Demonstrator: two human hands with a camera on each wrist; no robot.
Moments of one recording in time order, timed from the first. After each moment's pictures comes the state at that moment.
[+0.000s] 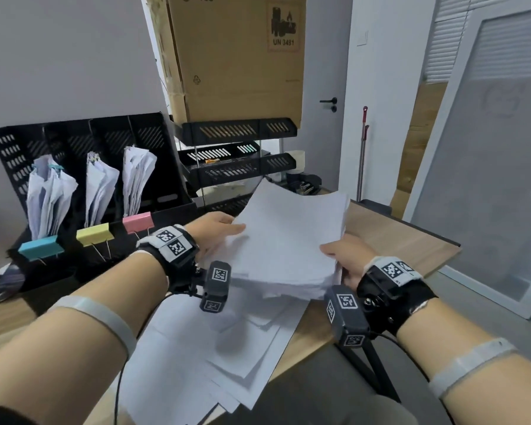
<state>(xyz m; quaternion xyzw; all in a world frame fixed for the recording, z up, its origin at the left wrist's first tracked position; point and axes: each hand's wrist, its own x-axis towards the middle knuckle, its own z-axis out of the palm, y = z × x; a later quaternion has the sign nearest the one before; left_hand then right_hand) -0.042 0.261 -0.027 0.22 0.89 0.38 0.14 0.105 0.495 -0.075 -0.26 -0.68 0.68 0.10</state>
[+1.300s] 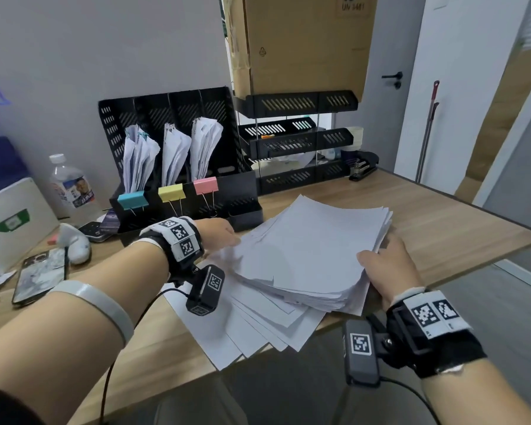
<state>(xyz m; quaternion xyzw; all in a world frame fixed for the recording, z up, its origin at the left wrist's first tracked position) 0.017 0.164 -0.037 0.11 0.98 0.10 0.16 0.158 0.424 -0.103 -0.28 -0.73 0.61 0.15</state>
